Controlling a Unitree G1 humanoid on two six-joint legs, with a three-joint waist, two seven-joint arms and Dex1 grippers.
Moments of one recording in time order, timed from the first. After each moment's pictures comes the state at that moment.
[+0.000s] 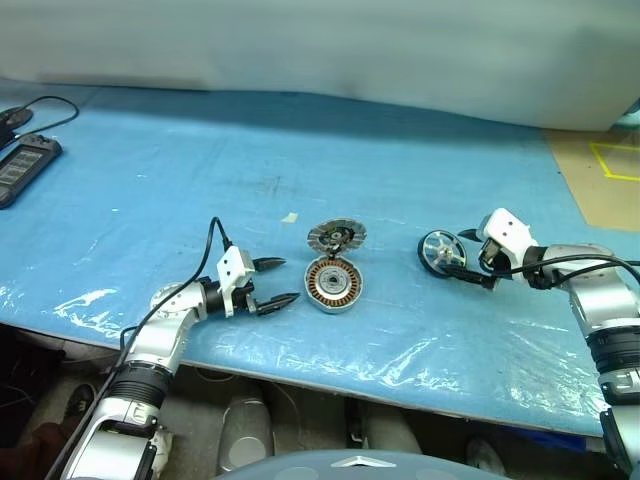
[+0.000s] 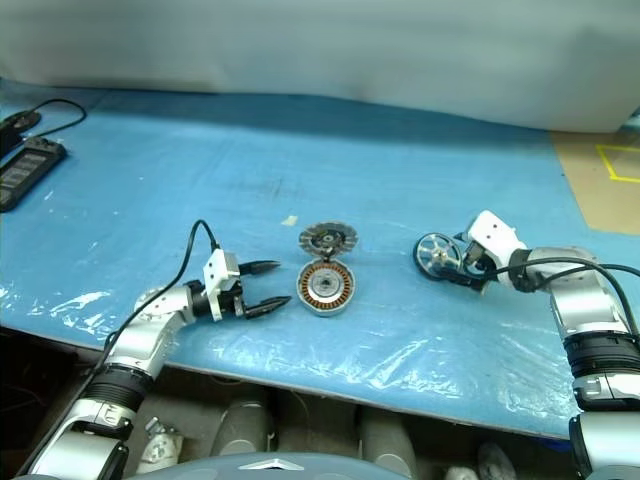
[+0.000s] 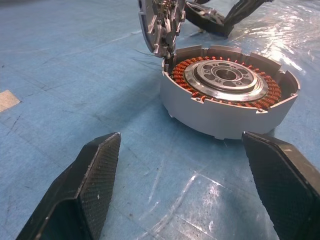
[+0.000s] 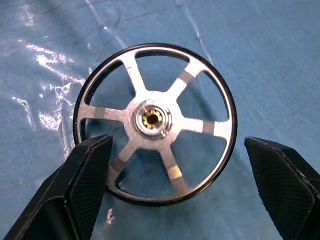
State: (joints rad) left arm -0.27 0.39 -0.09 0.34 -0.26 -0.13 -1.11; right arm -0.36 -0.84 0.01 0.35 0.10 0.16 1.03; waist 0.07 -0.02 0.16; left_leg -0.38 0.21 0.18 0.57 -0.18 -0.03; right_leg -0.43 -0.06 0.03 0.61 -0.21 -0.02
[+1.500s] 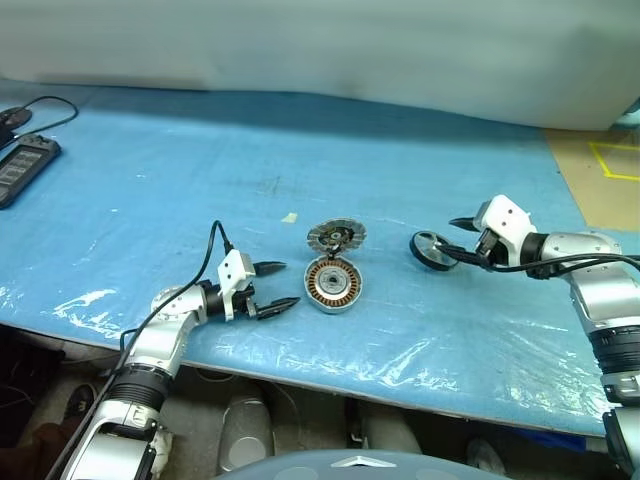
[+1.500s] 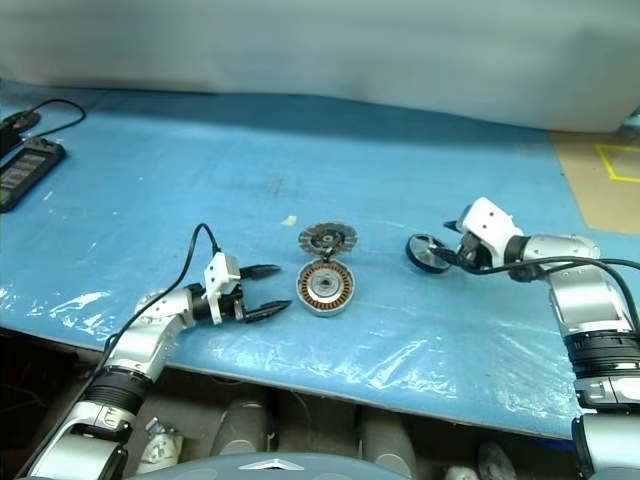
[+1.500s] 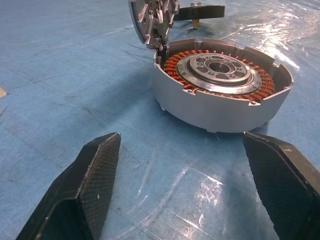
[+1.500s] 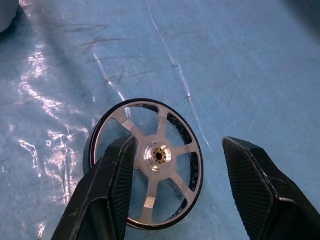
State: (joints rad) left arm -0.26 0.39 -0.10 0.34 -0.26 -0.12 -1.12; right arm -0.37 -0.85 0.00 0.21 0.11 0.16 1.00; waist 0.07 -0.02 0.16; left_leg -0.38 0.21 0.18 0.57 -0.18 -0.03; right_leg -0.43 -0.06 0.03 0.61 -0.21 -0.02
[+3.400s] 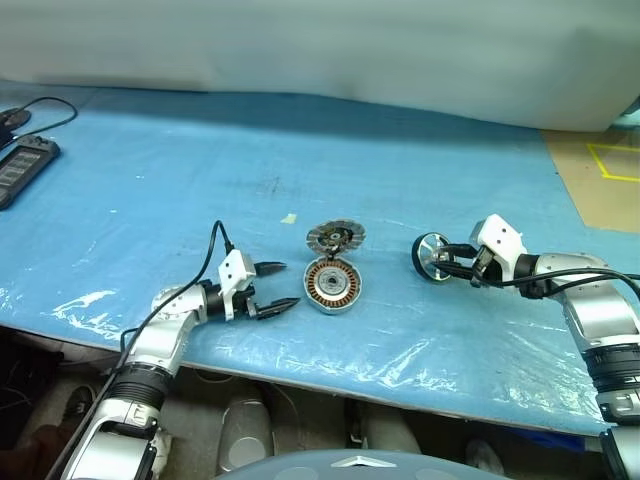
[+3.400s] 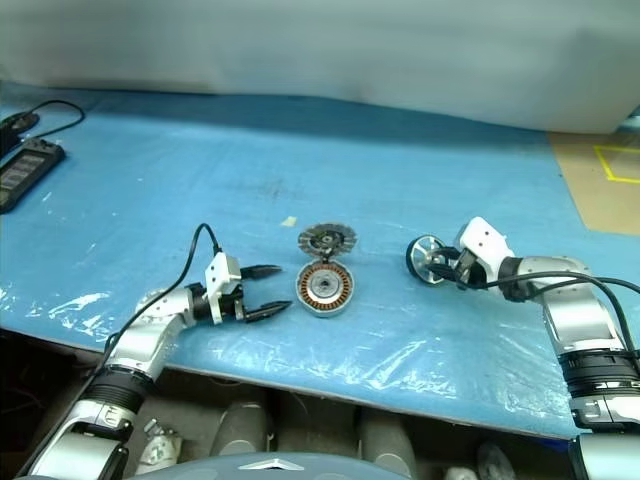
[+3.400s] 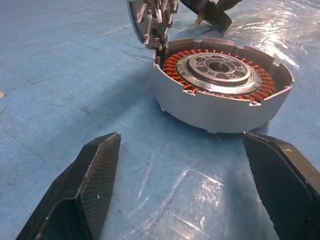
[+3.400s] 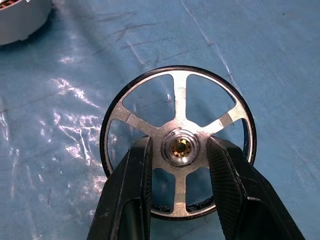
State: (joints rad) left arm -0.27 0.39 -0.10 0.35 -0.25 -0.13 -1.13; right arm -0.28 -0.81 -0.02 0.17 0.16 0.23 1.04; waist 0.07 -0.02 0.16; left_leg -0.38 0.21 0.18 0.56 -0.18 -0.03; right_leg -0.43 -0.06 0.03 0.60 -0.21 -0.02
